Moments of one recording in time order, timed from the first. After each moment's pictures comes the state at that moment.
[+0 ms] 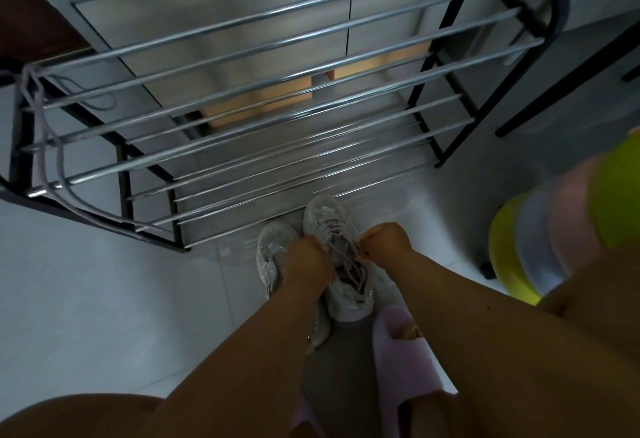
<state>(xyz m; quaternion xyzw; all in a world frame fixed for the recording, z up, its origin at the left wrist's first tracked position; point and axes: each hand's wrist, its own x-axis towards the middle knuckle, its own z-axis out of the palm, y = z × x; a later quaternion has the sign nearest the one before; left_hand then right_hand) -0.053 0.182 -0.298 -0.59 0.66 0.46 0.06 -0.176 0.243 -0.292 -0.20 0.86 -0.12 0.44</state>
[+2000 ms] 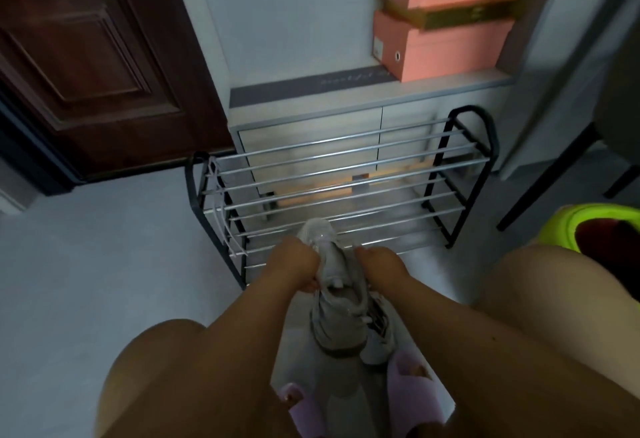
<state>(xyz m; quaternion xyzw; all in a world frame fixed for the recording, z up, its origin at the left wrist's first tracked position) 0.029 0.193 -0.102 -0.63 0.63 0.46 -0.02 -0.101 0.268 -0.144 -0.32 0.83 -0.27 0.36</state>
